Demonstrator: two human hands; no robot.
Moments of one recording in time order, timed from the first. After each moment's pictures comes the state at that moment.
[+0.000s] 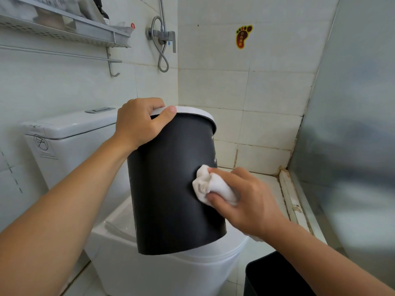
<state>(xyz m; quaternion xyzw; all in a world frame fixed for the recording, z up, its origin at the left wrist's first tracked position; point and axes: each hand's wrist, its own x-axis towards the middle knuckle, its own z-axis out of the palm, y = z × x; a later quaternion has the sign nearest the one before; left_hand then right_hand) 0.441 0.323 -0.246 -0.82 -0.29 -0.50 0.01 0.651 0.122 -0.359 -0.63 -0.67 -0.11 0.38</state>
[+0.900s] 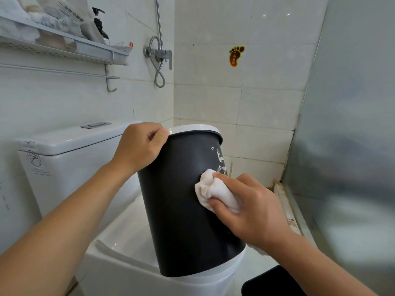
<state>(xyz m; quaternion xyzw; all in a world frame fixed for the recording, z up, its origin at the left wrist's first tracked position) 0.447 0.310 -0.255 -0.81 -0.25 -0.52 -0.09 0.652 0.111 -0.334 -0.64 -0.64 -0.18 0.39</state>
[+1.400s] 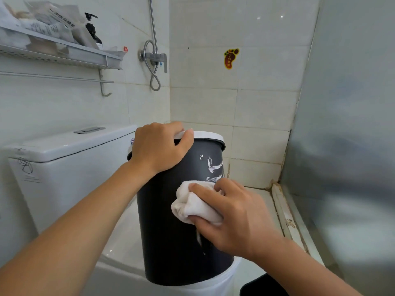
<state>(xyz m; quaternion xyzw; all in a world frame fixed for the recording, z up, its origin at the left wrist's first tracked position) 0.494 0.288 -0.244 -0.80 -0.28 -0.51 0.14 0.636 0.111 -0.327 -0.57 -0.70 -0.27 0.34</state>
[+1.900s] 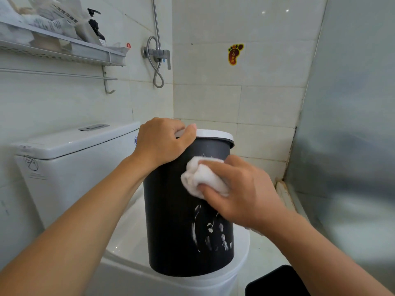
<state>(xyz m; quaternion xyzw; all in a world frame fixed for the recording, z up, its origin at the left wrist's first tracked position) 0.491 0.298 -0.239 -0.83 -0.29 -0.48 0.06 0.640 0.126 -0.294 -0.62 -0.68 -0.19 0.34</state>
